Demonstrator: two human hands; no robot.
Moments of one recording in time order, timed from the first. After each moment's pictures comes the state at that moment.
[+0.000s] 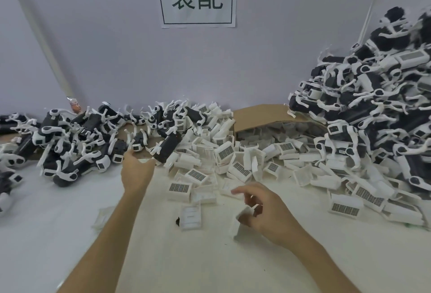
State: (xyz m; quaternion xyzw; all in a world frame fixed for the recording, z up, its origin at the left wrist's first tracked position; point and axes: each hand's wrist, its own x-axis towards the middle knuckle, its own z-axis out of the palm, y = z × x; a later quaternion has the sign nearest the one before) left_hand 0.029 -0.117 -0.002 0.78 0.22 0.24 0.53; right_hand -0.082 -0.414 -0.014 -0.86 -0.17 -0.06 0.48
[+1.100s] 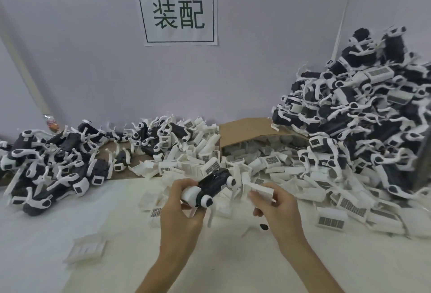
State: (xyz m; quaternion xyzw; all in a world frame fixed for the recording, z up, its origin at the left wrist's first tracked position) left_hand -0.066 -0.239 -0.008 0.75 -0.10 0.28 0.59; right_hand -0.077 -0.430 0.004 -0.69 0.00 -0.20 0.69
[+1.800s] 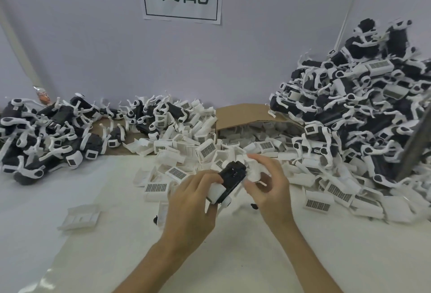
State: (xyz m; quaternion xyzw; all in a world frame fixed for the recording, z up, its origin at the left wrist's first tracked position) left_hand -0.081 -0.255 -0.019 0.82 -0.26 0.39 0.32; right_hand -0.079 -0.431 -0.002 -0.72 -0.13 -0.30 0.62
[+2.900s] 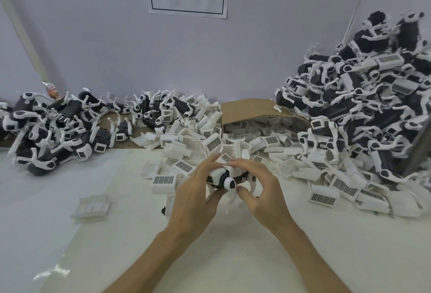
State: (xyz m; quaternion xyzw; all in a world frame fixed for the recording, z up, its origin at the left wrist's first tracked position) left_hand -0.082 -0.249 -0.017 0.81 -0.25 0.30 0.44; right_hand -0.085 -0.419 -0.005 -0.80 -0.23 -0.28 0.47
